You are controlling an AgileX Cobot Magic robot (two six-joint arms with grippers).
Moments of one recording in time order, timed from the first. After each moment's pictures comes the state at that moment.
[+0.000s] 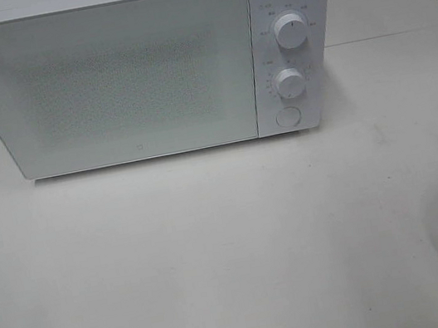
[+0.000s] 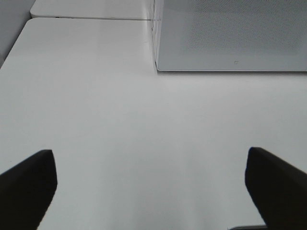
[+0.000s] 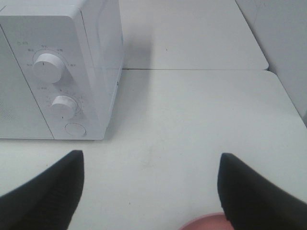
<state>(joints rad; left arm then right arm) -0.07 -0.01 -0.52 -0.02 1.08 -0.03 0.02 0.66 -0.47 0.00 0.25 0.05</state>
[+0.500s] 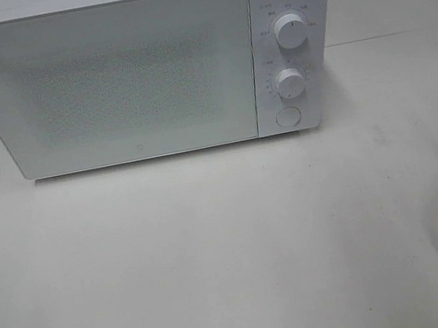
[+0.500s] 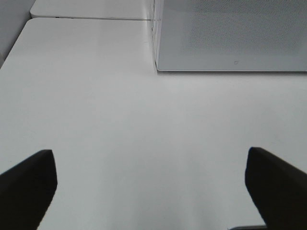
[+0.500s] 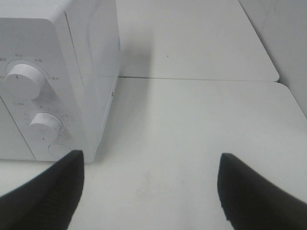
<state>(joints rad) -0.07 -0.01 -0.52 -0.02 1.08 -0.03 0.02 0.96 -0.47 -0.02 -0.08 0.05</state>
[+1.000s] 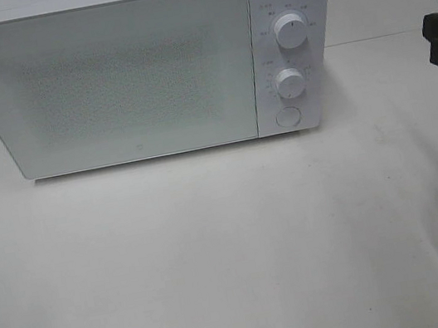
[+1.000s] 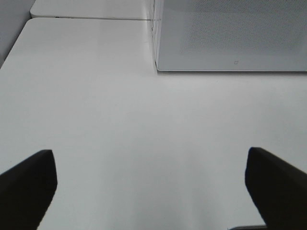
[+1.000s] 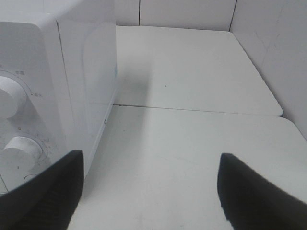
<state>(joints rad) -0.07 -0.01 -0.52 -0.02 1.08 -0.03 0.02 1.21 -0.35 0.01 -0.60 -0.03</state>
